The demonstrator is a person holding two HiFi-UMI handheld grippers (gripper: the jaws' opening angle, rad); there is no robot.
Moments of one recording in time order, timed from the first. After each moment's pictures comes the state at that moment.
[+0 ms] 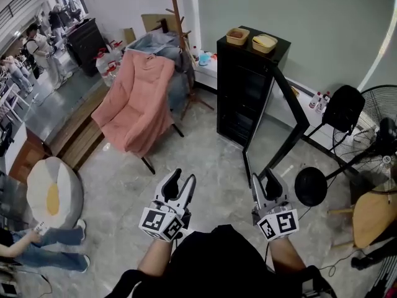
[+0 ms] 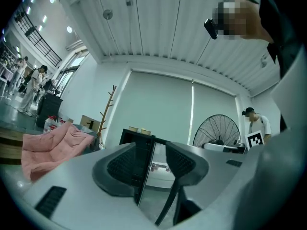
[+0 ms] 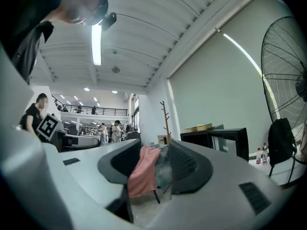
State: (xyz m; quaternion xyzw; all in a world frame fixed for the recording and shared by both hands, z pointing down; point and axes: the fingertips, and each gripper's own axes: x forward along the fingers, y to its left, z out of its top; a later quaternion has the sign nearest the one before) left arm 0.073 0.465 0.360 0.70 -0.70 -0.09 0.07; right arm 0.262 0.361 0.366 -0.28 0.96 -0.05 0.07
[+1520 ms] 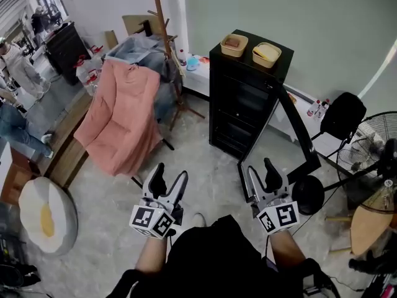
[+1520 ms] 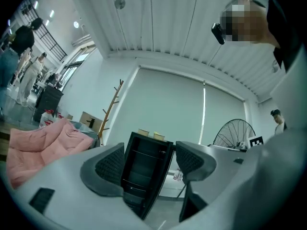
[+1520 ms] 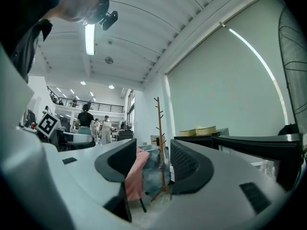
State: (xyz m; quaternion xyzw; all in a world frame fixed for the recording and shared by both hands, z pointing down) left arm -0.052 0.311 0.365 0.69 -0.71 -0.12 0.09; right arm 0.163 0.200 0.359 -0.30 0.95 -0.03 0.06
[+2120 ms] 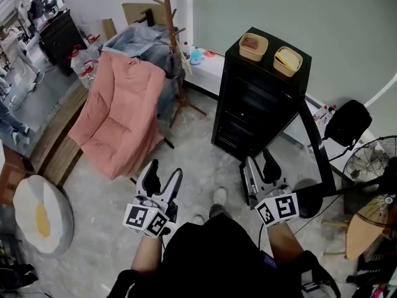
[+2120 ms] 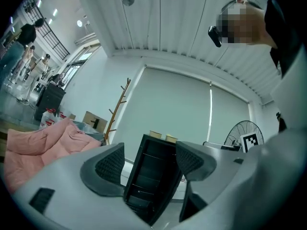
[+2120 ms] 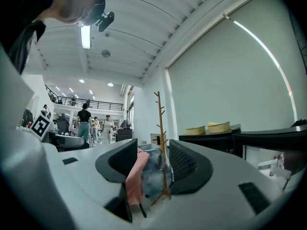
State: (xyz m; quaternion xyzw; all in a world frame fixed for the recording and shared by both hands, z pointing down) left arm -0.157 0.265 0.384 0.68 -0.71 -0.12 0.10; right arm 0.052 0.128 0.368 -0.30 0.95 -0.04 0.05
